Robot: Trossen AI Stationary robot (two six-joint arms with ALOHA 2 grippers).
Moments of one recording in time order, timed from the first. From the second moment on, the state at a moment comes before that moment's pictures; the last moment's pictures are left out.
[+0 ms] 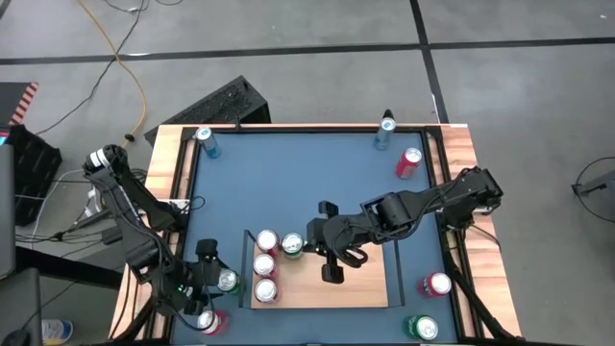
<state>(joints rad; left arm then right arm) -0.98 1.24 0.95 -0.72 -0.49 -0.80 0.36 1.77 1.85 -0.79 0.16 0.31</state>
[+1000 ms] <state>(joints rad) -0.97 1.24 0.81 -0.54 -0.47 -0.73 0.35 1.77 1.85 -0.79 0.16 0.33</state>
